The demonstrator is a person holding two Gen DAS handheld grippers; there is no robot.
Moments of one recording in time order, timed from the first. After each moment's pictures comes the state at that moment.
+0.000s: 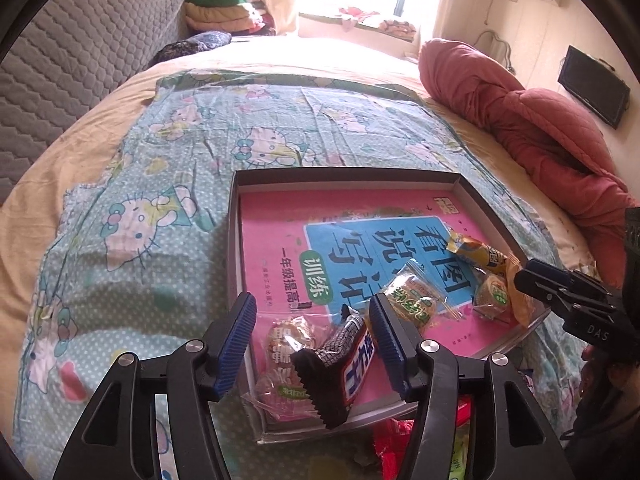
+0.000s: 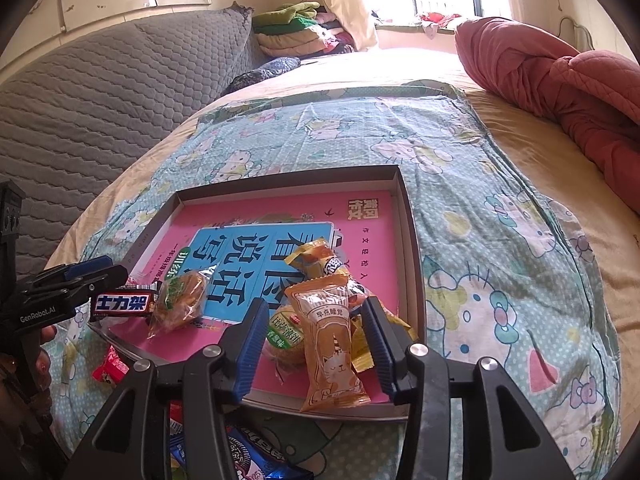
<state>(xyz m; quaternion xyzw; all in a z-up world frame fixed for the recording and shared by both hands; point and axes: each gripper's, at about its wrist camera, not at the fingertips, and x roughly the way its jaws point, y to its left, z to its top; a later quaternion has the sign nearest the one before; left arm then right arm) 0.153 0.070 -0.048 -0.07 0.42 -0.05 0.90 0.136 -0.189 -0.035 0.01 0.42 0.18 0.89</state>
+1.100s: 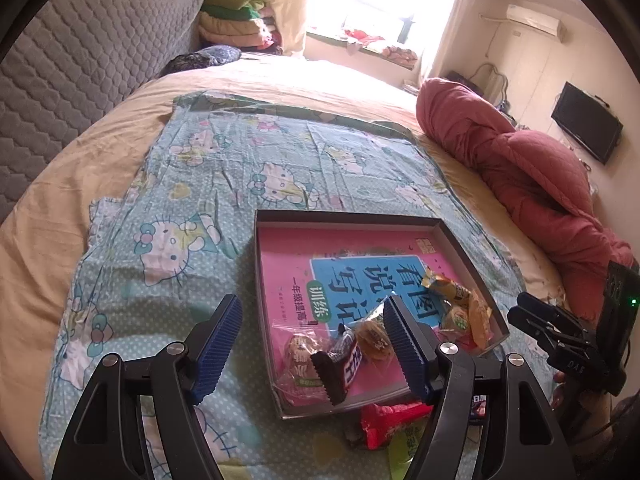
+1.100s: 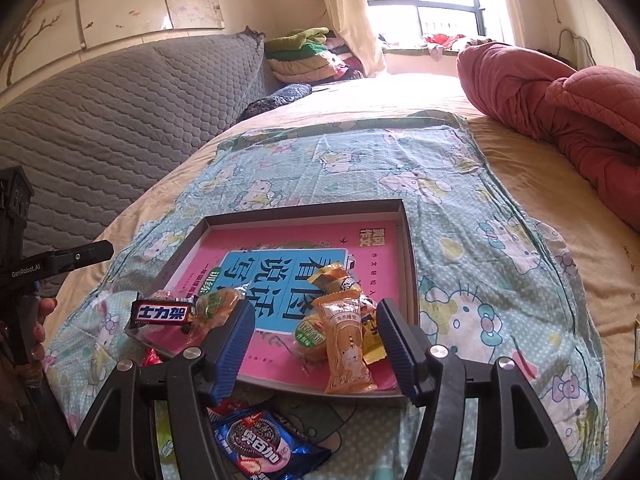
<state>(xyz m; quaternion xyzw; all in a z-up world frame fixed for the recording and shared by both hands) 0.131 0.100 0.003 -0.11 0.39 -0.07 0.91 0.107 -0.197 0.001 0.03 0.37 0.20 0.90</state>
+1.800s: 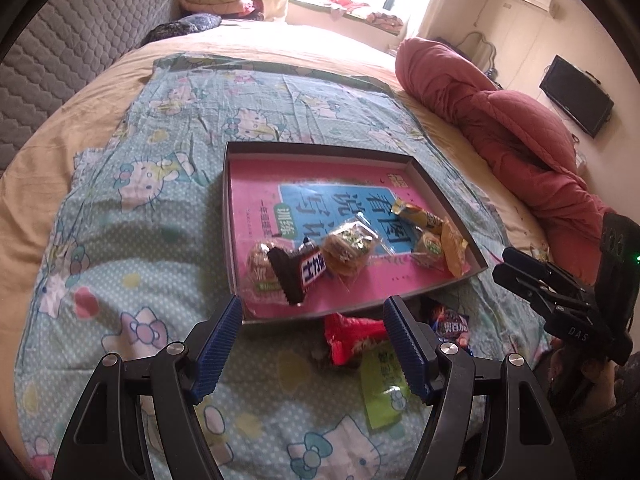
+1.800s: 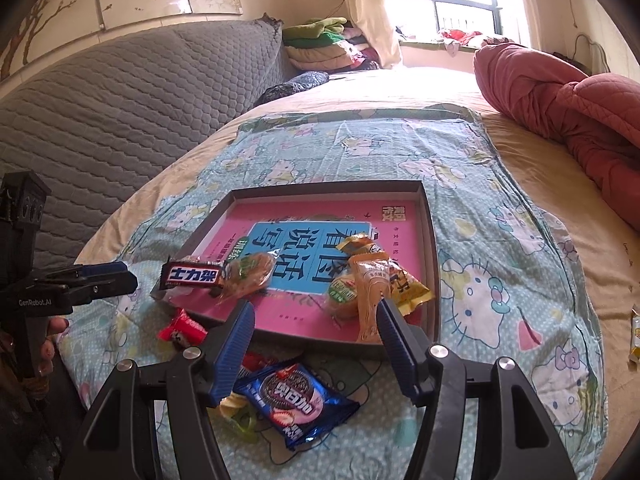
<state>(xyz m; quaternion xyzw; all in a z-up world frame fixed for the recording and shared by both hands) 0.084 0.076 -0.017 -0.11 0.45 -0.10 0.88 0.069 -0.185 0.006 0.01 0.39 0.22 0.89</state>
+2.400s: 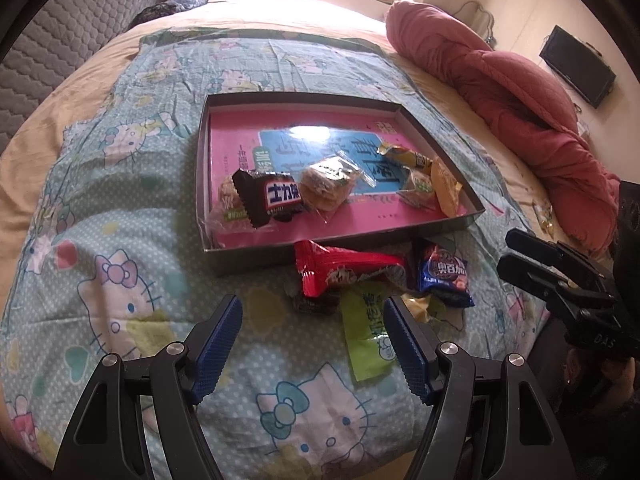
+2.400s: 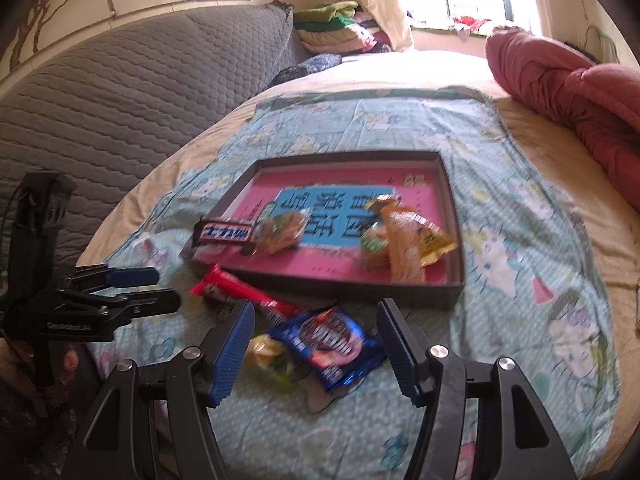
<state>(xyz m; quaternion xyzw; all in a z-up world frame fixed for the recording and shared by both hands) 0.060 0.047 -0.039 -0.08 0.50 -0.11 0.86 0.030 -0.177 0.001 0.01 0.42 0.25 0.87</state>
